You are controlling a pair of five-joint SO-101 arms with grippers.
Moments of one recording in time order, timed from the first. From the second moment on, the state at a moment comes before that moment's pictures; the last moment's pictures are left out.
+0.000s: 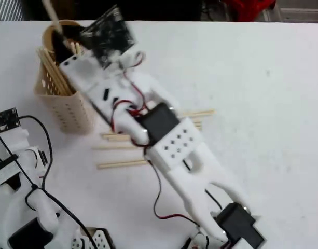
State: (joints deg) left arm -44.5 -22.6 65.2 34.9 -13.1; right arm -48.9 -9.4 -8.2 24.2 5.5
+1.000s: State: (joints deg) left arm -44.2 -22.6 65.2 34.9 -13.1; right arm -49.5 -4.8 14.3 1.3 9.3
